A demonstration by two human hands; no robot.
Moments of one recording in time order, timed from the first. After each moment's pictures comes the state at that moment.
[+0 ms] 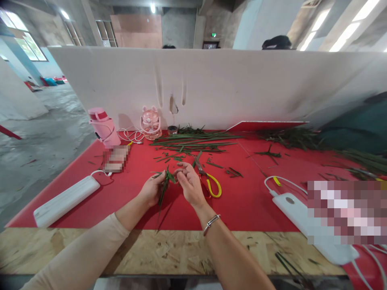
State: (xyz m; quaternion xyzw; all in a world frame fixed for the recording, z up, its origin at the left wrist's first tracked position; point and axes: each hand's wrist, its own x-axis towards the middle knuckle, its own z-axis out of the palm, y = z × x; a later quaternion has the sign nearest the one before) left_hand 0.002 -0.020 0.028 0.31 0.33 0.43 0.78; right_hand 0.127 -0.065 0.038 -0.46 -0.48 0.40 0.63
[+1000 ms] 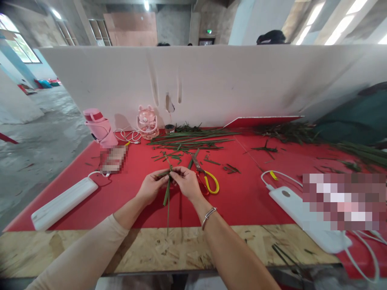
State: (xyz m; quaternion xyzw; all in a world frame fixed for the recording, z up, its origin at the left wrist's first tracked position) left_hand -0.002 -0.016 0.018 0.44 0.29 0.41 0.74; right_hand 0.126 -0.053 0.024 -0.50 -0.40 0.45 0.62
